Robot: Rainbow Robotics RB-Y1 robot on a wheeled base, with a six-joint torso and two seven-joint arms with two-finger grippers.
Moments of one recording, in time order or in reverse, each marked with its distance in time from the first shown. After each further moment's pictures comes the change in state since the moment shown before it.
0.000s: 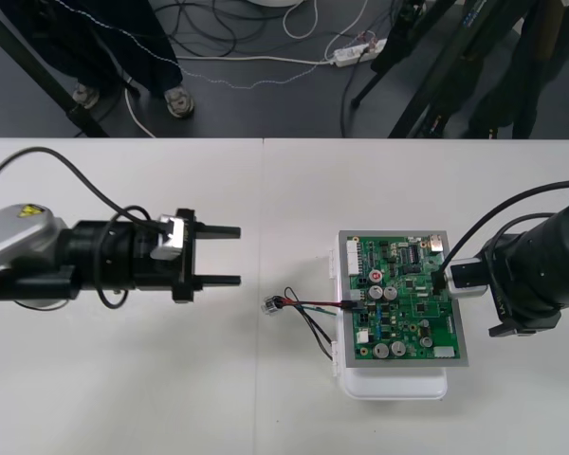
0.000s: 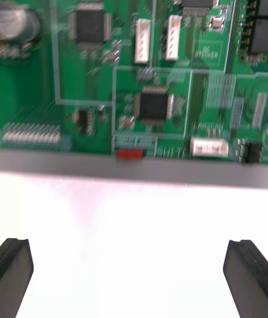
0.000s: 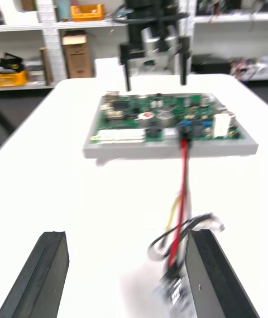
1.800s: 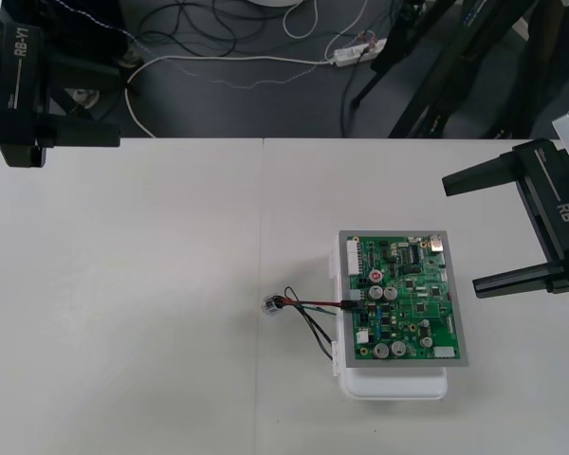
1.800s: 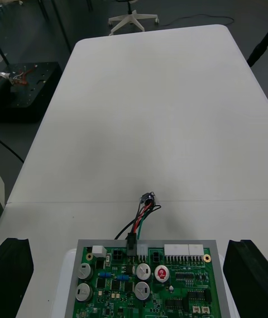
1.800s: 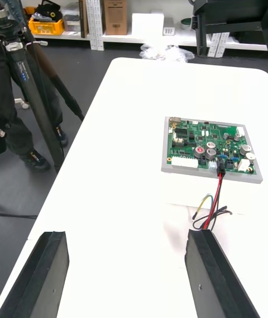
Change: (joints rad) right arm 0.047 -0.031 -0.415 0.012 -1.082 0.193 0.117; left arm 0.057 0.361 0.641 -0.427 -0.281 -0.072 0.928
